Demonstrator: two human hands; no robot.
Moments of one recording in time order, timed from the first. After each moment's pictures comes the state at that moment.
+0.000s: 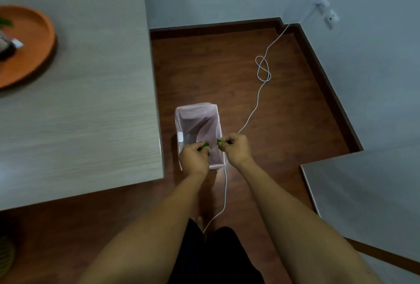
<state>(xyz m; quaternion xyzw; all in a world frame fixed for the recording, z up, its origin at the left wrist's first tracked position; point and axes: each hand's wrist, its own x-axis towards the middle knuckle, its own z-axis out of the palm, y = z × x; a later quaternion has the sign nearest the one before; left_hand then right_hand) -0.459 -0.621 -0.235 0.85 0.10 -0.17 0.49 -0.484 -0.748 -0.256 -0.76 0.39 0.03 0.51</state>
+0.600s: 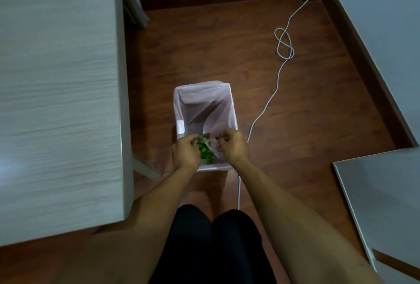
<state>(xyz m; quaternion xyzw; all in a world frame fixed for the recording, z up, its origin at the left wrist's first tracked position) -0.394 -0.600 -0.450 0.90 0.06 -0.18 0.39 -0.435 -0.739 -0.465 -0.82 0.36 0.09 0.44</state>
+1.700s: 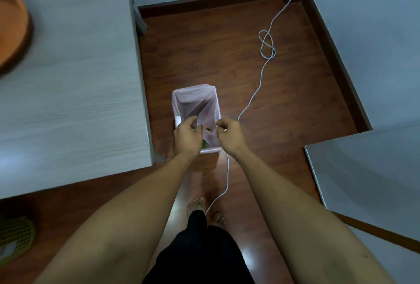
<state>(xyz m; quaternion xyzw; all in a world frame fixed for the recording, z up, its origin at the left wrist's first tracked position) -0.439 -0.621 -0.262 0.89 0.01 -0.16 0.42 -0.491 -0.750 -0.275 -0.80 0.34 0.06 0.48</state>
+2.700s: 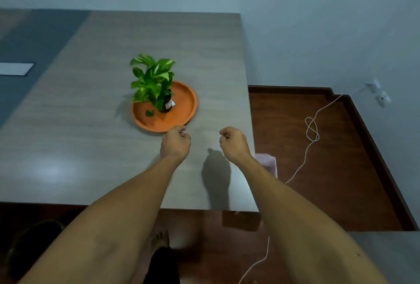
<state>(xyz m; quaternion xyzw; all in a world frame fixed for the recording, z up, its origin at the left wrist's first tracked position) -0.281 -0.330 -0.010 0.90 0.10 -0.07 0.42 -0.318 -0.514 -0.019 -0.86 0.20 0.04 0.47</state>
